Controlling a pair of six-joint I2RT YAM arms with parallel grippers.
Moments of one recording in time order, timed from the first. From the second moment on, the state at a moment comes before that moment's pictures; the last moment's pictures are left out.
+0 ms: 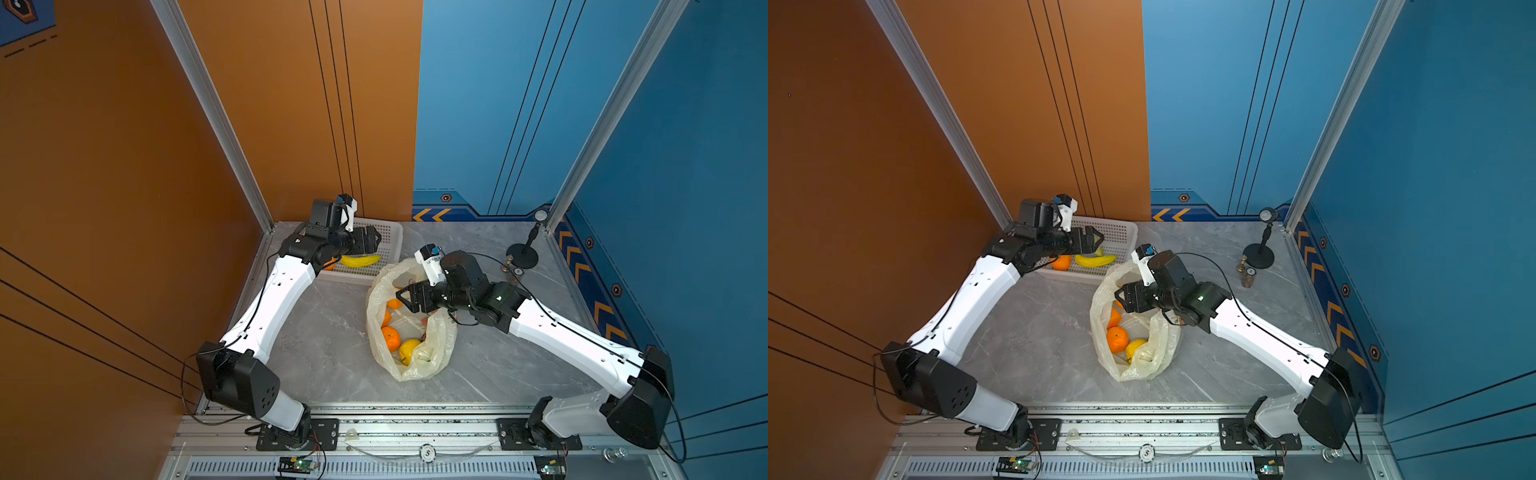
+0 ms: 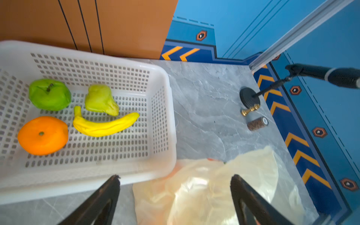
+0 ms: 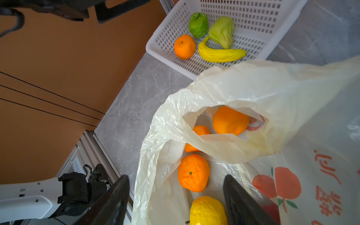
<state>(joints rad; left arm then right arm) -0.31 1.48 1.52 -0.69 0.21 -0.29 0.82 1.40 1.23 -0.44 -0.16 0.45</state>
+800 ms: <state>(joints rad) -0.46 1.59 1.40 -0.85 0.10 -0.19 0.87 1.63 1.17 -0.39 0.05 0.47</state>
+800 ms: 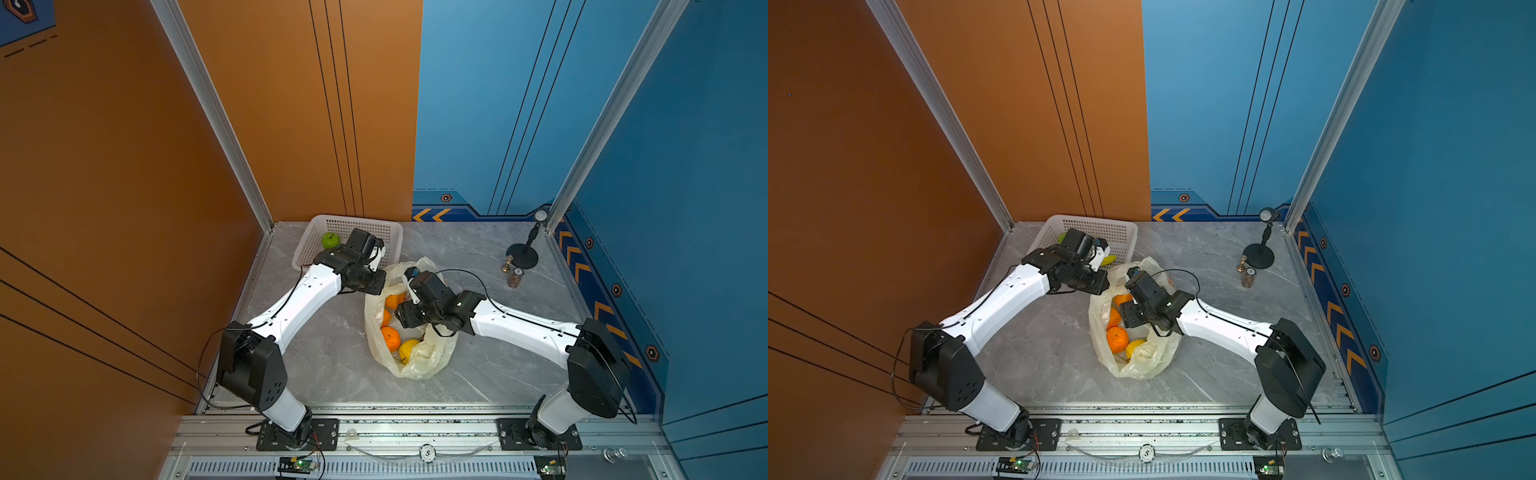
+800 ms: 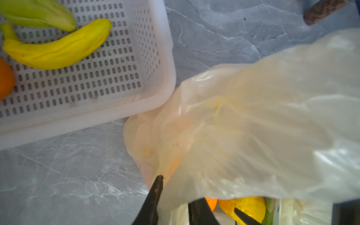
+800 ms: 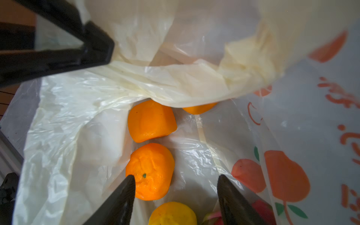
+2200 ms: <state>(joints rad) -0.43 1.53 1.29 -0.69 -0.10 -0.41 0.83 2.13 1.42 -0.11 0.26 0.73</state>
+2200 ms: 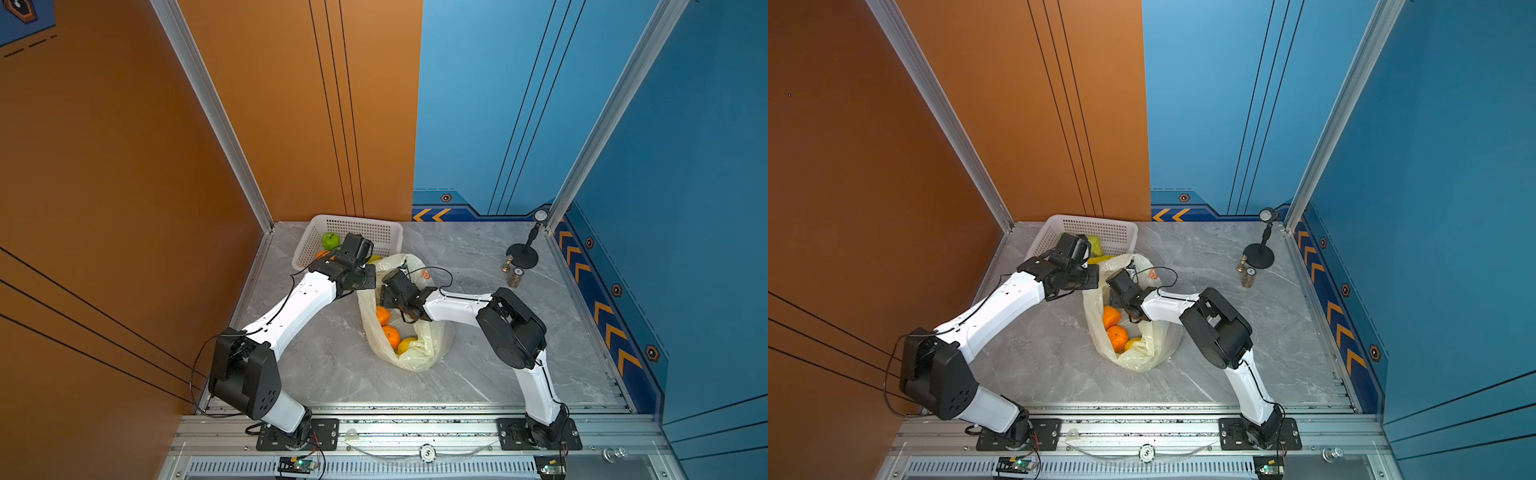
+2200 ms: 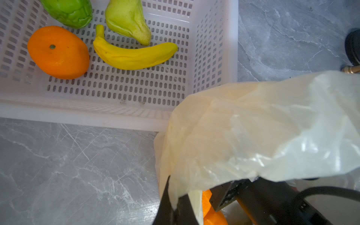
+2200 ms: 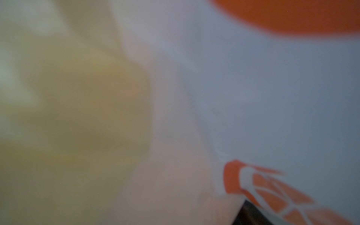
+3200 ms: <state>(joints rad) -0.43 1.57 1.29 -0.66 -0.07 -0.41 0.83 1.77 1.15 -0.08 -0.02 0.63</state>
